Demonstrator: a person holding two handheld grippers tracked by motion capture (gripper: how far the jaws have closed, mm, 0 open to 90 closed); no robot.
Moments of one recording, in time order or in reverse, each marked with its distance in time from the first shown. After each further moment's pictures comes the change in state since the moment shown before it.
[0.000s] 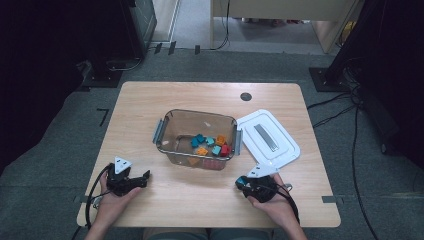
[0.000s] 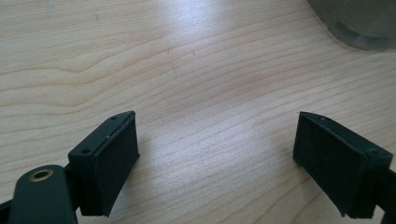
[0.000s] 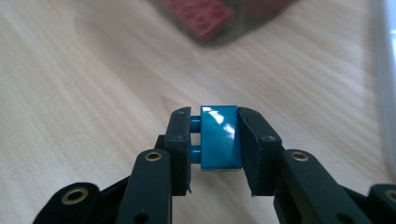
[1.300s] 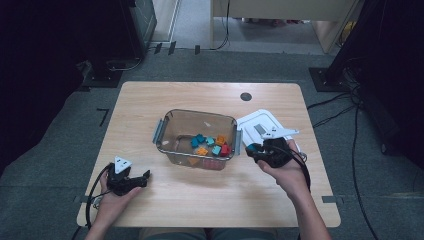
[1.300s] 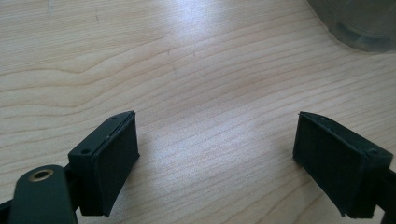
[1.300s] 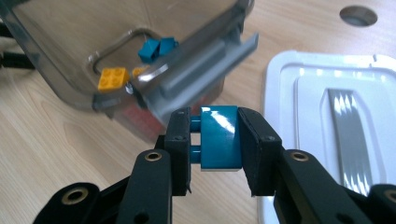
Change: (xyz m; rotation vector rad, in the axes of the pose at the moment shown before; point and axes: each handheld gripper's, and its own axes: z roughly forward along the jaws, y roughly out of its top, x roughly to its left) left arm 0.000 0.000 0.001 -0.003 0.001 -0.004; right arm -0.041 0.092 -0.054 -0.055 -0.058 0.094
